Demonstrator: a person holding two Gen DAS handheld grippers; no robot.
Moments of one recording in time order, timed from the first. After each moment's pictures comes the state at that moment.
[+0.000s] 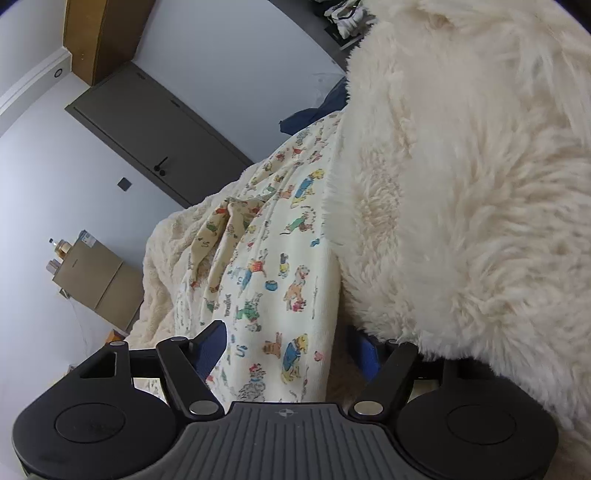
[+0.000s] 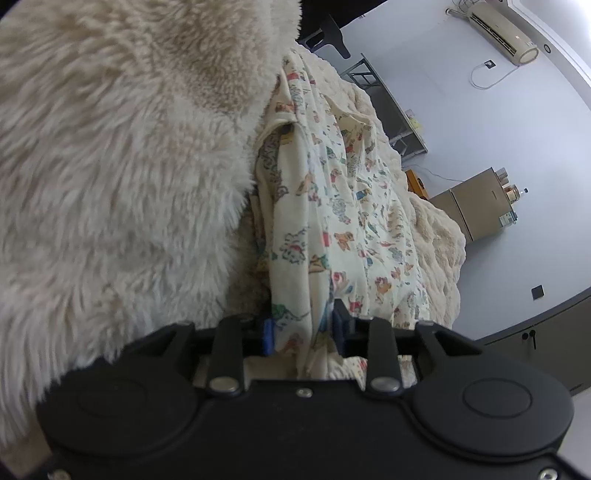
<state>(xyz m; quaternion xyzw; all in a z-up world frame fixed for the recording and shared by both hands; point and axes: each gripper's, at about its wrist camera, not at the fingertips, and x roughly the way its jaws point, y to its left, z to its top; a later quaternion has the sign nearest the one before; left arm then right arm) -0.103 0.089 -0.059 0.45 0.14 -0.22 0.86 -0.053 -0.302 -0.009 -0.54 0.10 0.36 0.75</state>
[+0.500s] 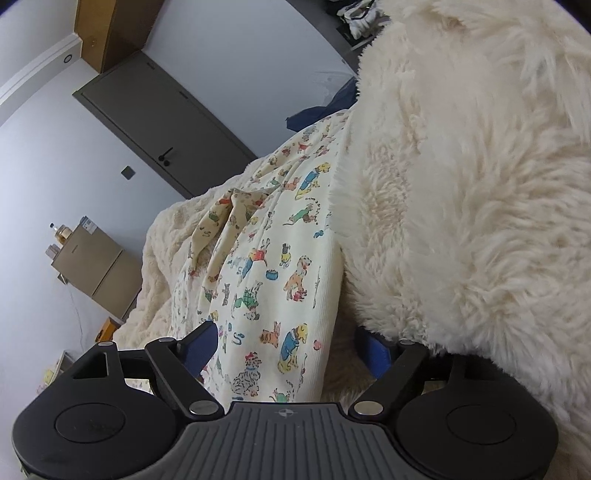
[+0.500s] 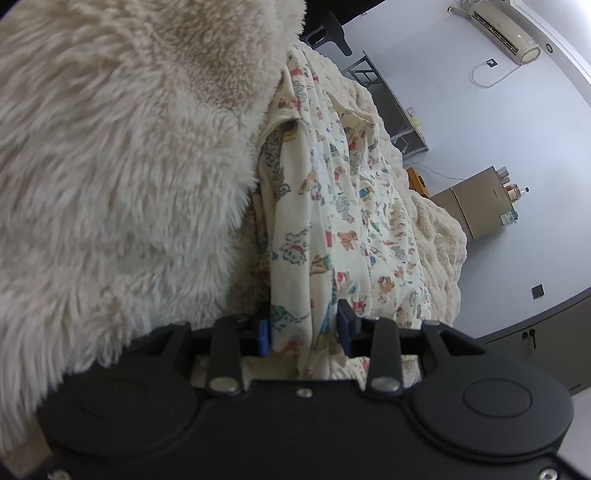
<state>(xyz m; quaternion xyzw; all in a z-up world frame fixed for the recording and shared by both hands) -0.105 0.090 -0.064 0.42 0.15 -0.21 0.87 -0.053 -0.298 -0.010 -0.55 0.10 0.36 0.75</state>
